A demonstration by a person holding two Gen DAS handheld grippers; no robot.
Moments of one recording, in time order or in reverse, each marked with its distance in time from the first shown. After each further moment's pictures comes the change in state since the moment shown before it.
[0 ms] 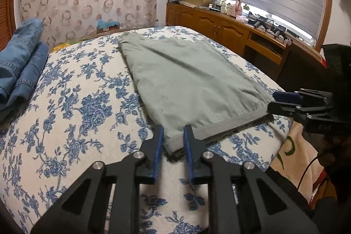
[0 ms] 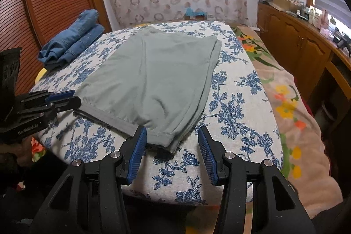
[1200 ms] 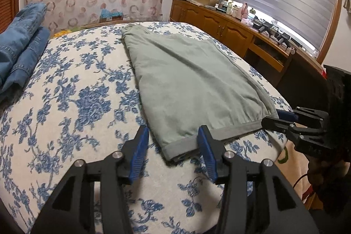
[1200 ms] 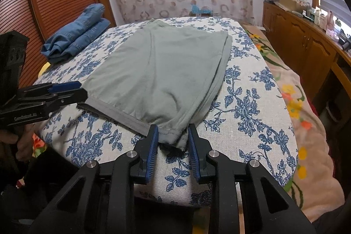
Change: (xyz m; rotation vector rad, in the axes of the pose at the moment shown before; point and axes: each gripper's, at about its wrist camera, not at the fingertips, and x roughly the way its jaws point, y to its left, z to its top) left arm 0.008 0.003 0.007 -0.085 0.028 -0.029; right arm 0.010 0.011 -0.006 -0.028 0.016 0.024
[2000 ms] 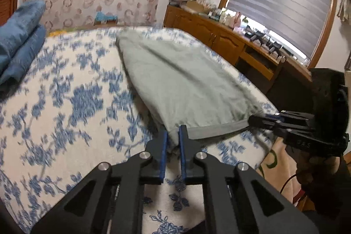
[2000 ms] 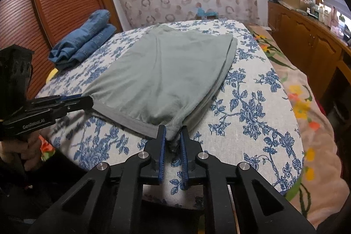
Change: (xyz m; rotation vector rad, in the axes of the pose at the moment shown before) left arm -0.018 -0.001 -0.006 -0.026 -0.071 -0.075; right arm -0.001 -0.007 0.007 0.033 -0.022 0.078
